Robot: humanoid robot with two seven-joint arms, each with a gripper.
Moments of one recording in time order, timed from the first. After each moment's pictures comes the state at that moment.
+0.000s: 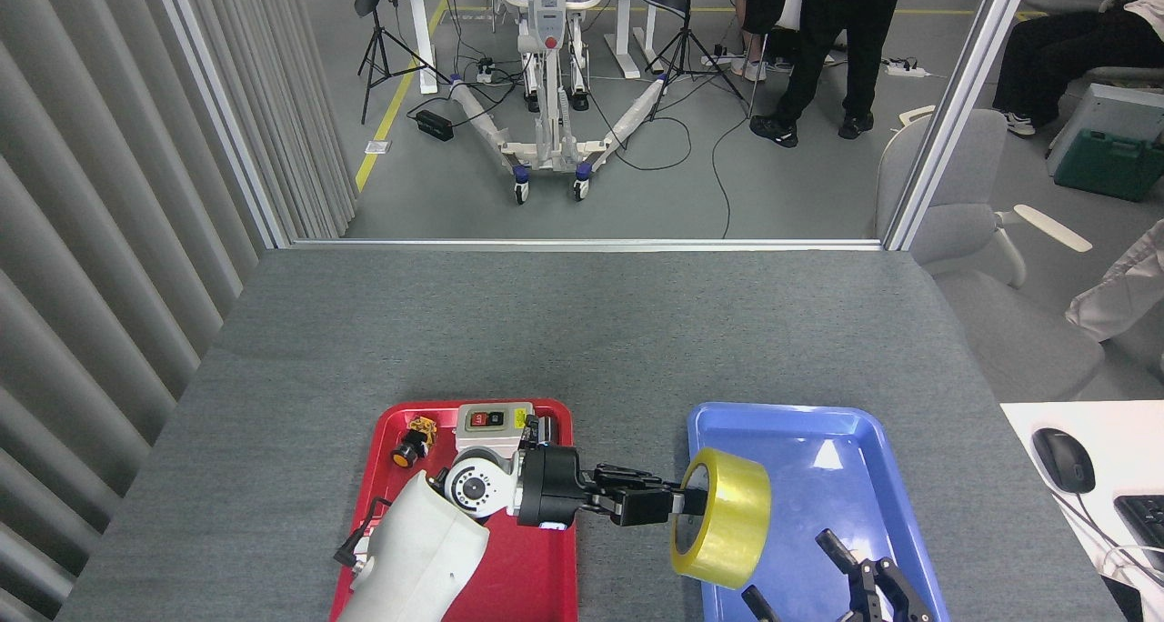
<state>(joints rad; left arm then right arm) -0.59 -0.11 -0.34 -0.91 -0.32 -0.79 -1.08 0.31 0.02 -0.20 -1.78 1.51 -0.79 -0.26</state>
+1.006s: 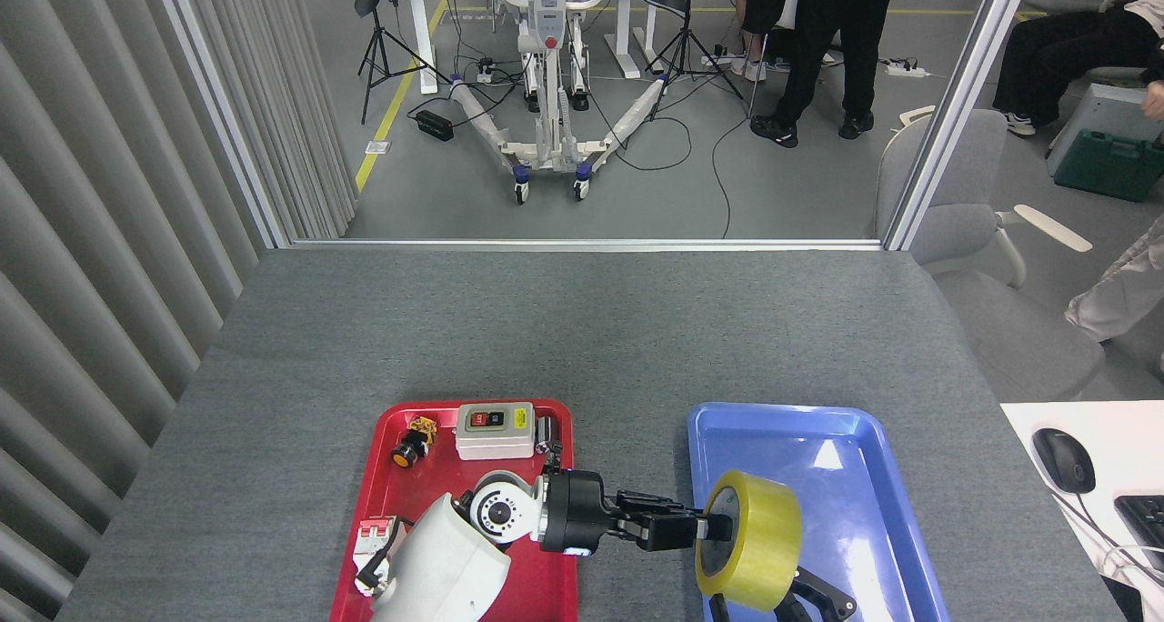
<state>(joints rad) -0.55 -0.13 -0.40 -0.92 -0.35 -0.74 -1.04 0.31 0.02 -0.10 -1.79 1.51 -0.79 -0.20</state>
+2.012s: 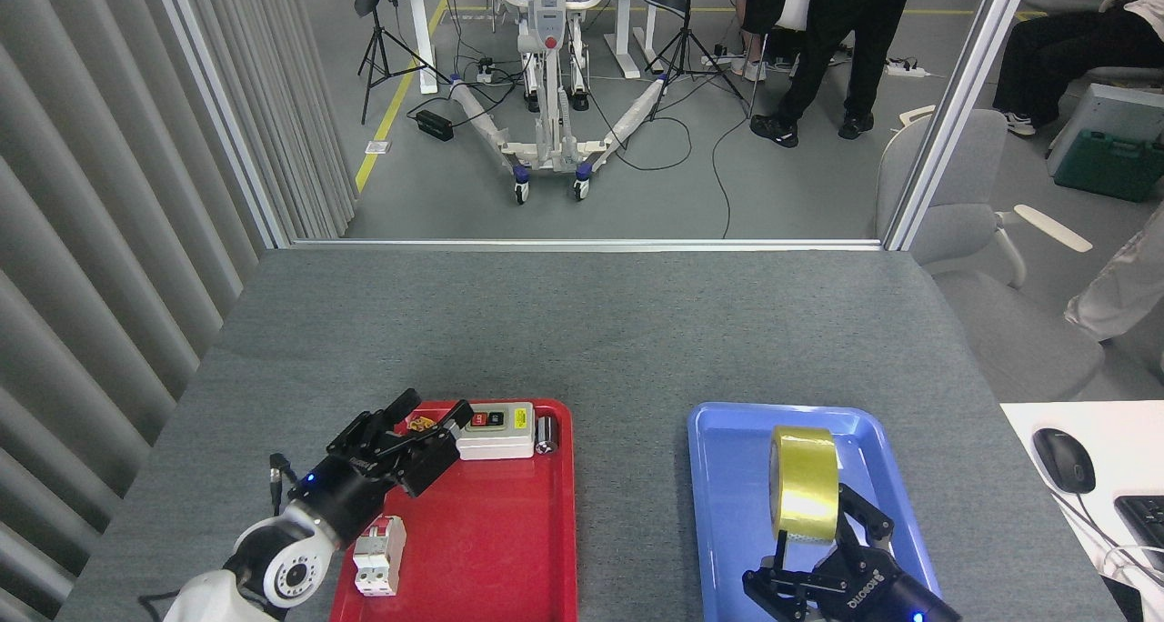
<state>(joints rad) -0.20 0.22 -0.12 -1.41 -0.88 -0.43 -0.16 0.12 -0.08 -0.18 -1.76 1.55 -0.78 0.15</state>
